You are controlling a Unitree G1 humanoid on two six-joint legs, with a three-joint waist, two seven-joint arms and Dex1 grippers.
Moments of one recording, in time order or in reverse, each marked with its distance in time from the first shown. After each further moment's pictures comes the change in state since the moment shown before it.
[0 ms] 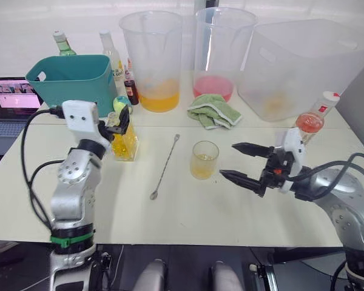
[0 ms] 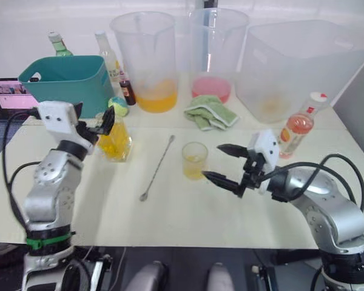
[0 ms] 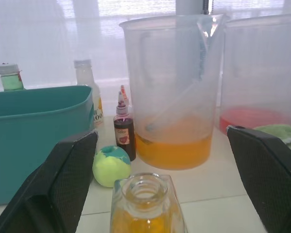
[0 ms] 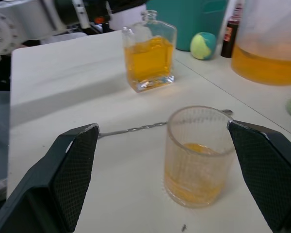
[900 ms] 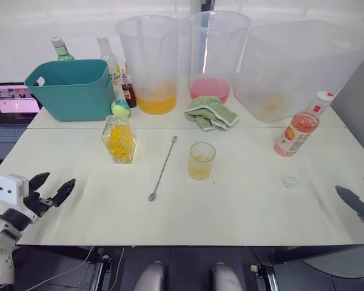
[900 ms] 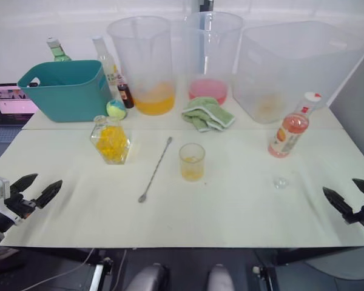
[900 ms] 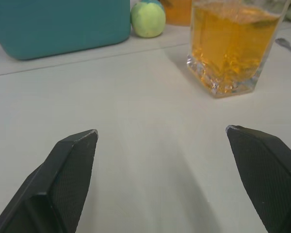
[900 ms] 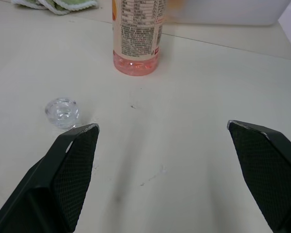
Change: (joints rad) left arm 0.426 0.255 0.287 0.483 -0.118 -0.344 -0.561; right arm 0.375 -0.082 -0.508 0.566 -0.204 -0.381 0.092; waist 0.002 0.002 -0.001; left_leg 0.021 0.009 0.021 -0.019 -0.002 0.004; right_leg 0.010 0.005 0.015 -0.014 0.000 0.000
